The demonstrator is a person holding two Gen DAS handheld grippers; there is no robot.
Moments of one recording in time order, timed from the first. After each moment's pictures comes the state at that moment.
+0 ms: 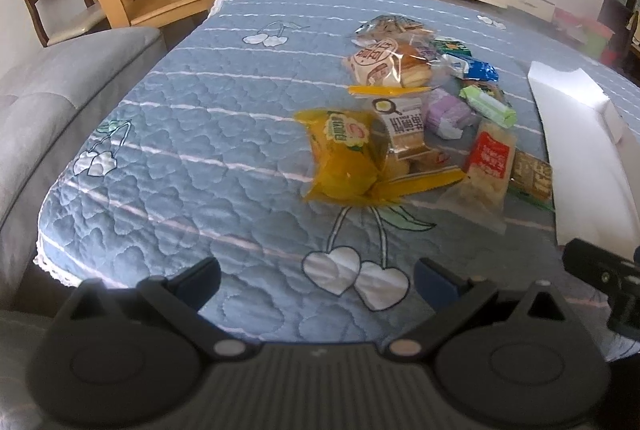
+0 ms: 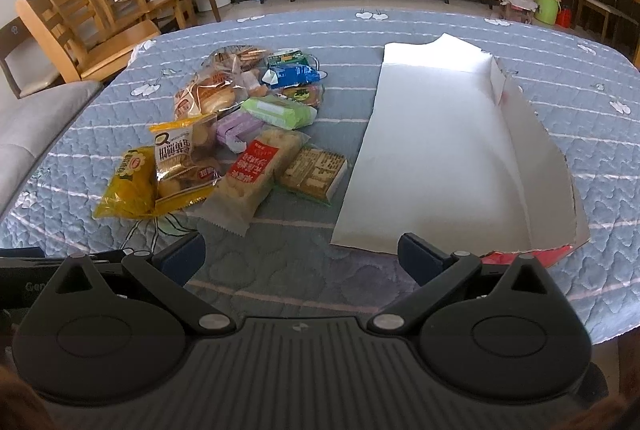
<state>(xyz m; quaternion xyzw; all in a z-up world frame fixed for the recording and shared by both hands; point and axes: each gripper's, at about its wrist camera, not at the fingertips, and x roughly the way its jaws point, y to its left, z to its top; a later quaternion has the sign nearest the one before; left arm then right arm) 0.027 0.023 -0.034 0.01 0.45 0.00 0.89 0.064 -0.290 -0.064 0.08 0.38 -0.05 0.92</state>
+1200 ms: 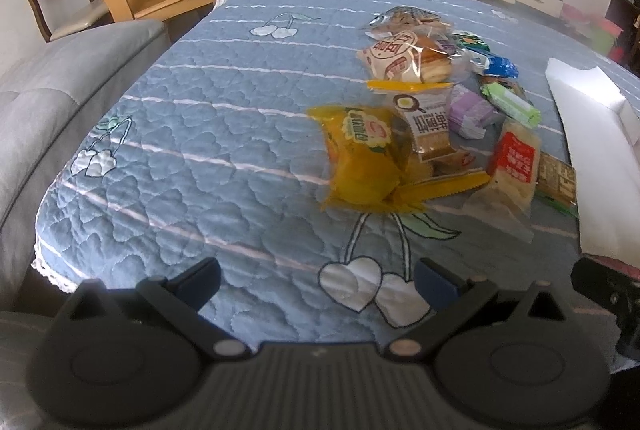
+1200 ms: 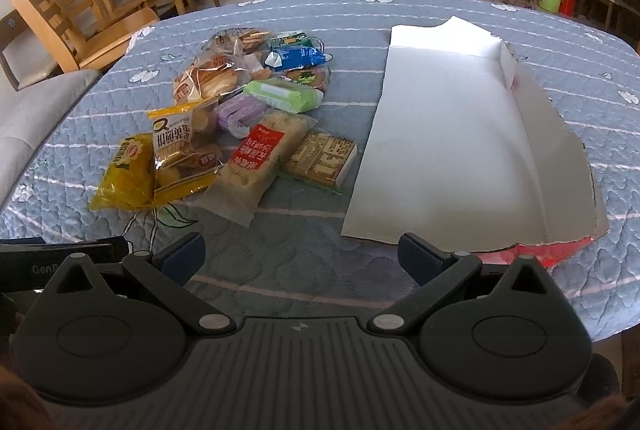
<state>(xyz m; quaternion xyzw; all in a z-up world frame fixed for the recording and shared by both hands) 0.043 0.031 -0.046 0.01 0.46 0.01 0.89 0.071 -0.283 -0.072 0.09 0.40 -0.05 0.91</state>
